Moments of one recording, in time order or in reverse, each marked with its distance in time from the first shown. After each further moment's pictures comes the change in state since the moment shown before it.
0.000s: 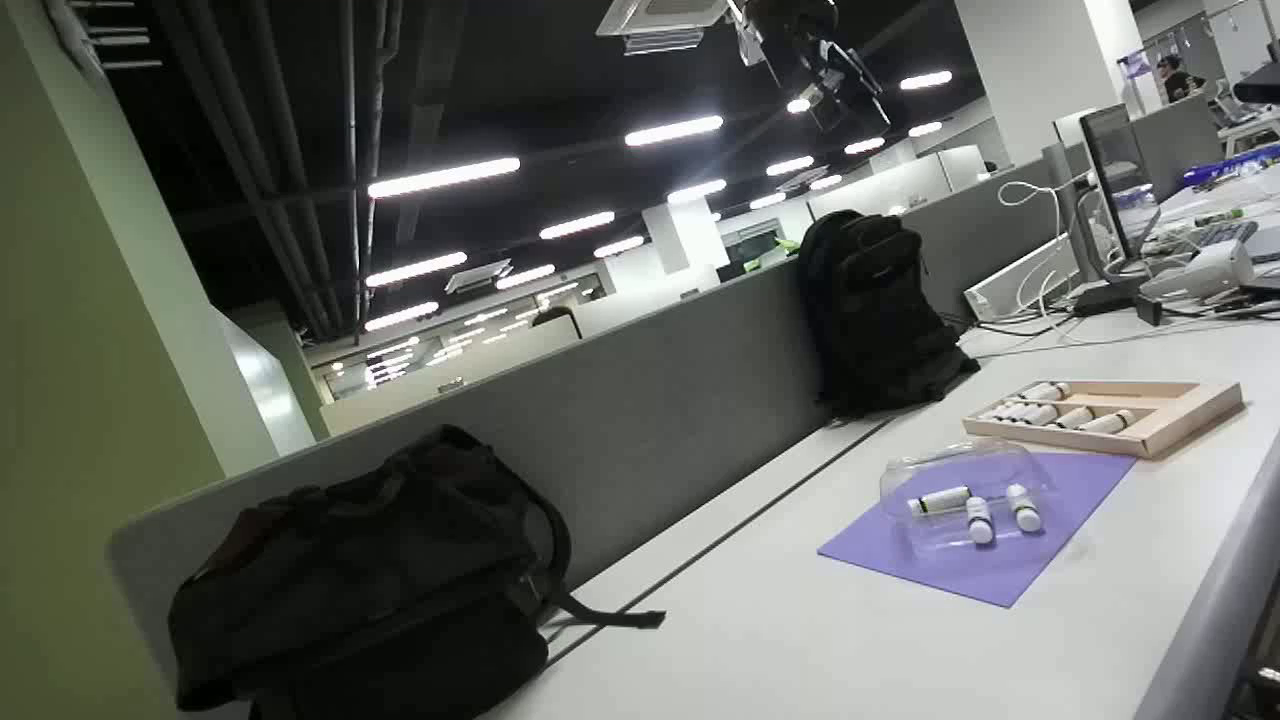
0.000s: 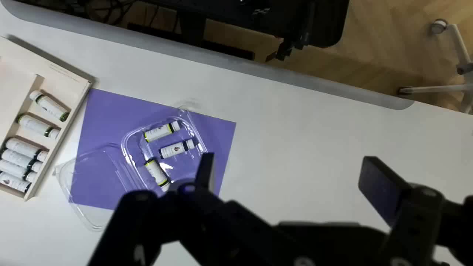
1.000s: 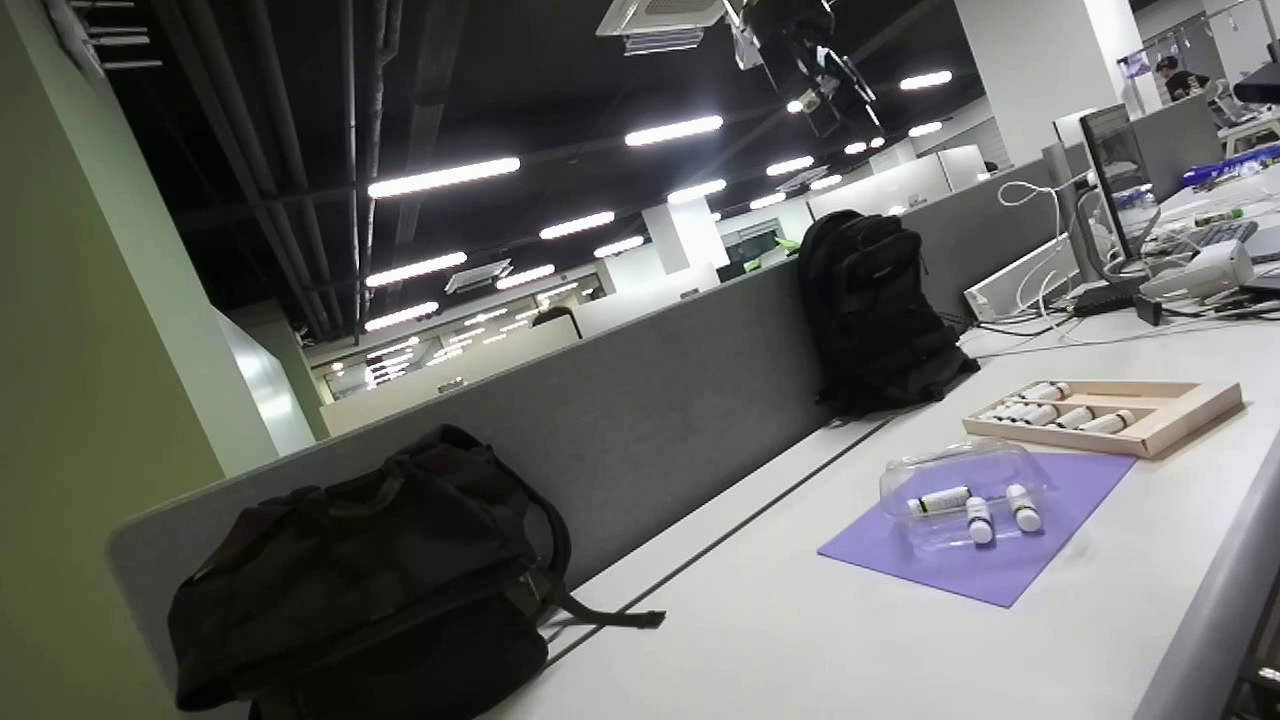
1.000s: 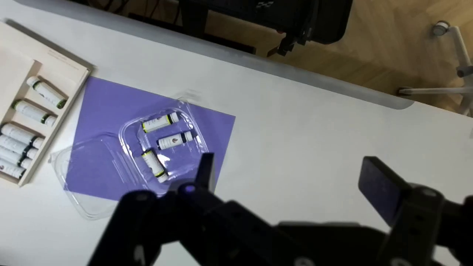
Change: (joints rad) arm -0.001 0.009 0.003 -0.001 0.000 0.030 -0.042
